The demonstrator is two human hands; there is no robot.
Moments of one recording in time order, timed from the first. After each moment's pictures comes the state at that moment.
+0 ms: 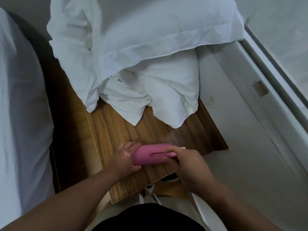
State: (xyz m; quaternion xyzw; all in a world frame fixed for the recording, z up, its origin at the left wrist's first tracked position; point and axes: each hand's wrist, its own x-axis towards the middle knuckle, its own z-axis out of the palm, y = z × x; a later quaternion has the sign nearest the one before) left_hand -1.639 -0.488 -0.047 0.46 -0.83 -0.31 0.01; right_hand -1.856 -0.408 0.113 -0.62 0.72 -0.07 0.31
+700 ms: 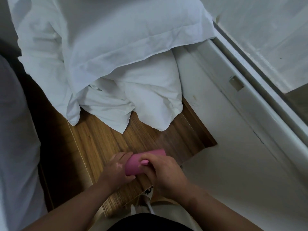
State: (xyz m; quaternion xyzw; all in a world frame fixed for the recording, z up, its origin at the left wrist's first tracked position) left_hand -1.645 -0.482 -0.057 0.45 -0.84 -0.31 -0.01; right_hand -1.832 -0.406 0.086 -0.64 0.68 -0.19 0.31
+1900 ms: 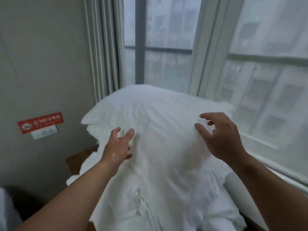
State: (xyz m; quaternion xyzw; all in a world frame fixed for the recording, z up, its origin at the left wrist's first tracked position) left_hand -1.586 -0.939 0.317 0.41 -0.59 -0.60 0.35; right_hand -1.808 -0.741 0.381 -0.45 0.77 -0.40 -0.18
